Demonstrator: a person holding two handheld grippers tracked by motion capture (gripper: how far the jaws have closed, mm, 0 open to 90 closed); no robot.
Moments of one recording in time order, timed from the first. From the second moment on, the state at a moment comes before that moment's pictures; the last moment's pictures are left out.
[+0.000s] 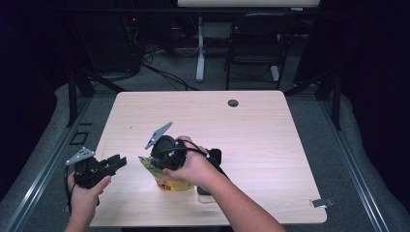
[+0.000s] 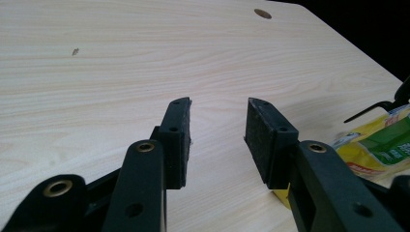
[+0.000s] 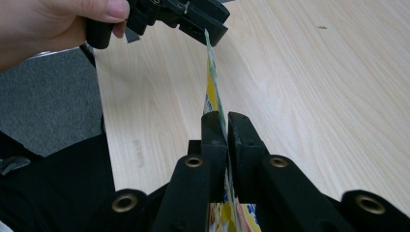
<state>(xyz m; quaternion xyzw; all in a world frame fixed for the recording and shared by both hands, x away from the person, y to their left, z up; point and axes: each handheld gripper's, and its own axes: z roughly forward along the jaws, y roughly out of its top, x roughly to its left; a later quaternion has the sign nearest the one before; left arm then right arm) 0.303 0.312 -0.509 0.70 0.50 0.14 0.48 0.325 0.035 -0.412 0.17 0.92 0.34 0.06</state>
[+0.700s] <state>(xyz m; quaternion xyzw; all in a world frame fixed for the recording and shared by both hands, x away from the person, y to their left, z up) 0.303 0.309 -0.511 0.71 0.50 0.14 0.48 0.325 0.034 -0.414 0.16 0.93 0.34 0.07</state>
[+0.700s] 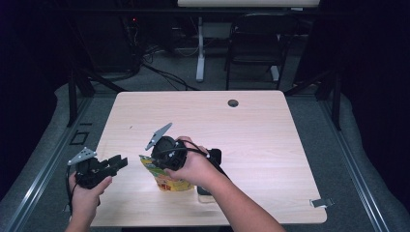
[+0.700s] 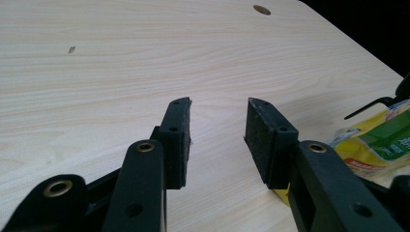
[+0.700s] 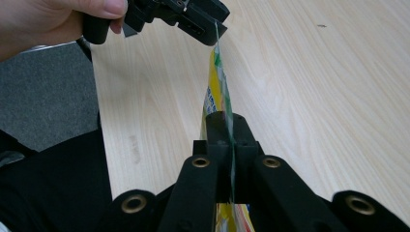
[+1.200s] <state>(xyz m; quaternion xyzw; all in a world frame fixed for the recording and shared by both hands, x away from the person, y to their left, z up) 0.301 0.299 -0.508 0.72 0.48 0.13 0.49 0.322 0.012 -0.413 0.17 0.91 0.37 0.08</state>
